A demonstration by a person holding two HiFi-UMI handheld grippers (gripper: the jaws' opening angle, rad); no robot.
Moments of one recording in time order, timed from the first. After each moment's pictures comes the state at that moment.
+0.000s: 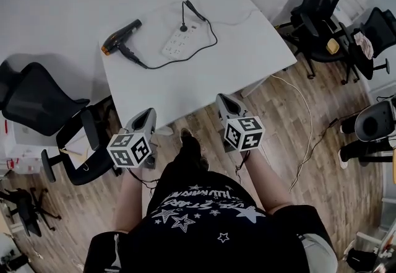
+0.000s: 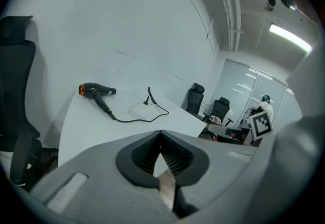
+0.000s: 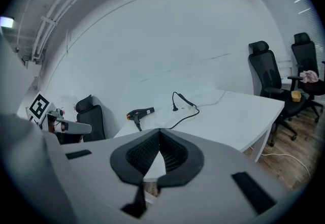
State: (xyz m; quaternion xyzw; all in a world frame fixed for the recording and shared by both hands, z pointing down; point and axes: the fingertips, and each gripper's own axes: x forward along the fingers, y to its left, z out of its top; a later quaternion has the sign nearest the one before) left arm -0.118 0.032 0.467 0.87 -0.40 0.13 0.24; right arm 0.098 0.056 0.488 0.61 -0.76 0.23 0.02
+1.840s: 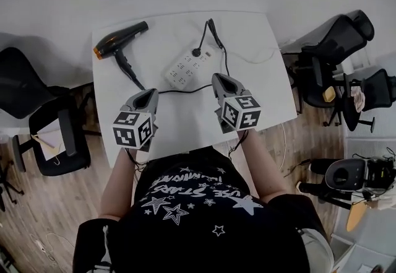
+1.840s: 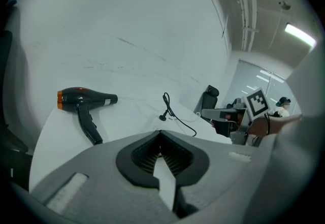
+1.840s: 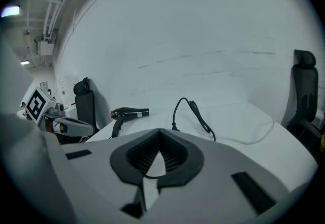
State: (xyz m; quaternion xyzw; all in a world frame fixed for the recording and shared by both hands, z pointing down) left arm -0.074 -0.171 0.495 0.86 -0.43 0.13 0.26; right arm 0.111 -0.201 0.481 0.53 -0.81 0.19 0.14
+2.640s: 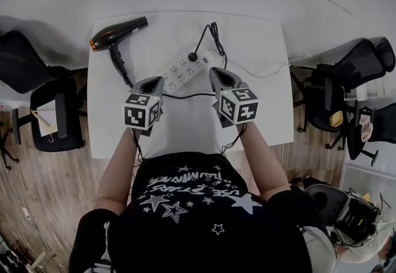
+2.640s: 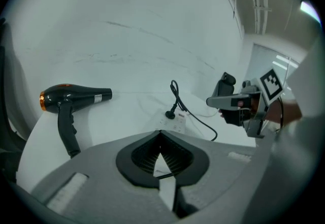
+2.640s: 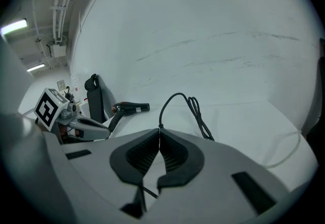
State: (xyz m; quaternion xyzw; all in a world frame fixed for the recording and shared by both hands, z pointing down) left arm -0.013 -0.242 0.539 0.81 -0.48 0.20 0.26; right arm 0.140 -0.278 0.510 0.44 -0.86 0.22 0.17
